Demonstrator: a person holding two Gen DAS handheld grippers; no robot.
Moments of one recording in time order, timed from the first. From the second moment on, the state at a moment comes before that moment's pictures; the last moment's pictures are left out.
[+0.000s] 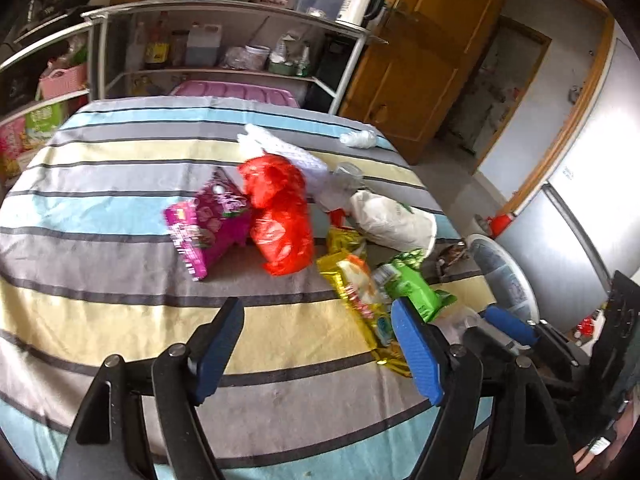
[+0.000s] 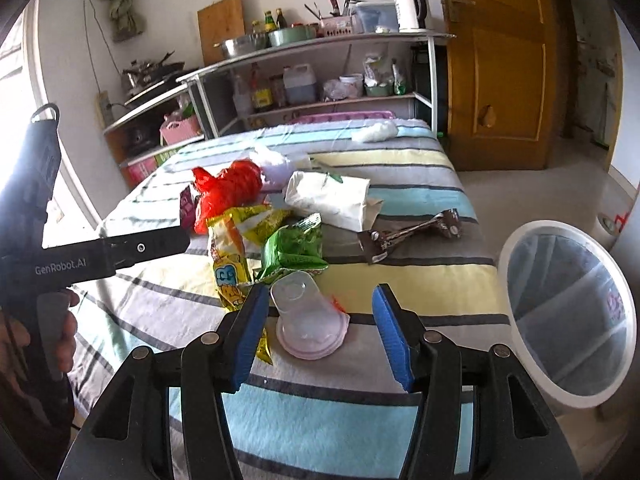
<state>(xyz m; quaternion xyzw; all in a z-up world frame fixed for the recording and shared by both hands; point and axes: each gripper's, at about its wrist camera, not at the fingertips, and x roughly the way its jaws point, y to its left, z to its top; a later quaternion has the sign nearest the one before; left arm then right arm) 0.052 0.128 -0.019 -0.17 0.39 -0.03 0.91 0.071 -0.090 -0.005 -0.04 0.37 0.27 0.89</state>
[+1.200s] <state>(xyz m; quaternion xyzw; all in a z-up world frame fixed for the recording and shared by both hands) 0.078 0.097 -0.034 -0.16 0.42 -0.05 0.89 0.080 -0.113 -0.006 -0.01 0.37 0.26 0.89</state>
